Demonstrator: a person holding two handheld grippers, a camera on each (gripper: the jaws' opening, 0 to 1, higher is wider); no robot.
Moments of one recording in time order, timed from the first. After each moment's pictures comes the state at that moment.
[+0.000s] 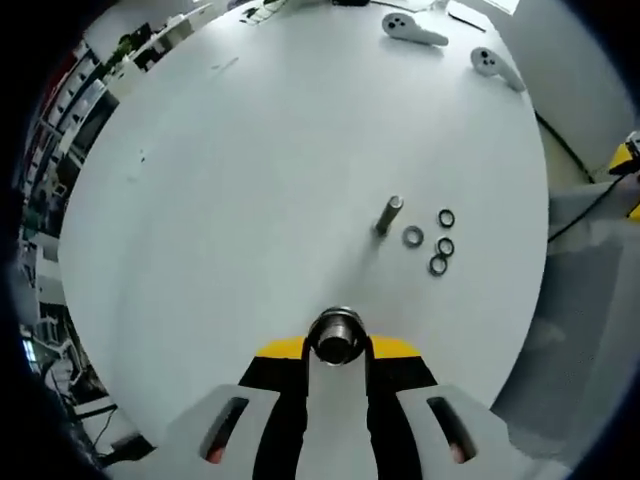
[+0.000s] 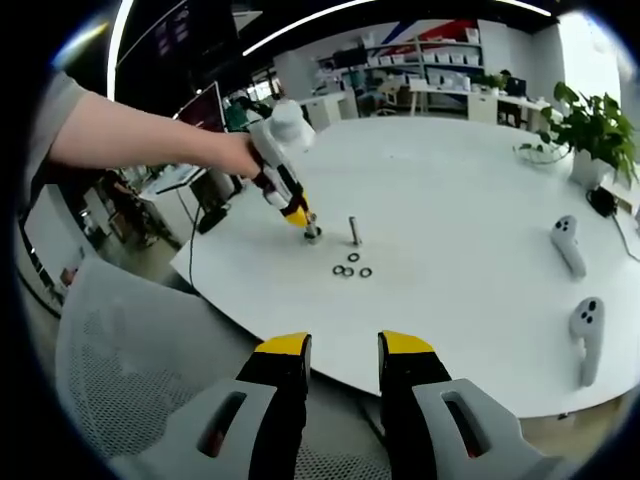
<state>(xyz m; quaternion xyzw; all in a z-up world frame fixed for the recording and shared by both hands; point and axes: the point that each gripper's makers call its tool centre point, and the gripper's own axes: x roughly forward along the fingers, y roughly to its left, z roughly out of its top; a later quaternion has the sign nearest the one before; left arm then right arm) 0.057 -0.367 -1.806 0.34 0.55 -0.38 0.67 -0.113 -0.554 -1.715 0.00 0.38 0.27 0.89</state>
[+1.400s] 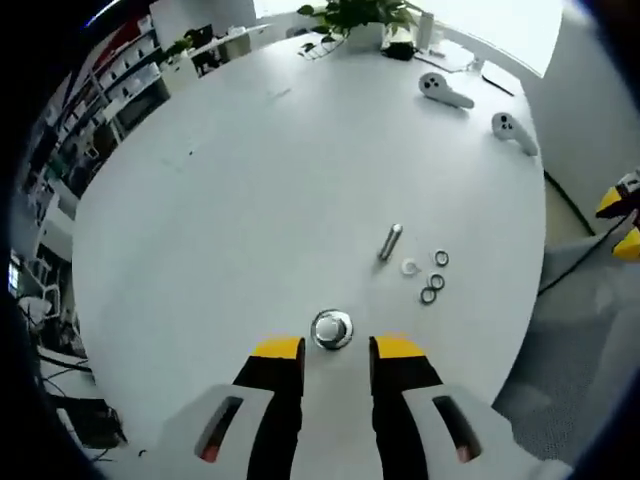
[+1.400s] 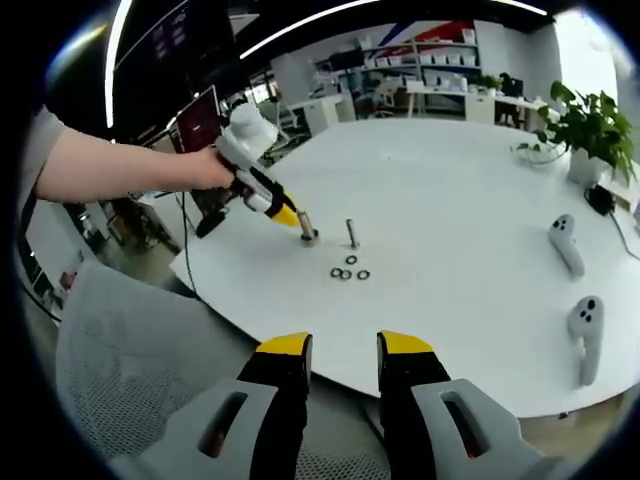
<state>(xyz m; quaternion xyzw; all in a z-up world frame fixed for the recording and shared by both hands) 0.041 -0.360 -1.768 0.22 0.47 -0.34 0.79 -0.112 -0.555 -1.712 0.01 0.37 0.27 0.89</state>
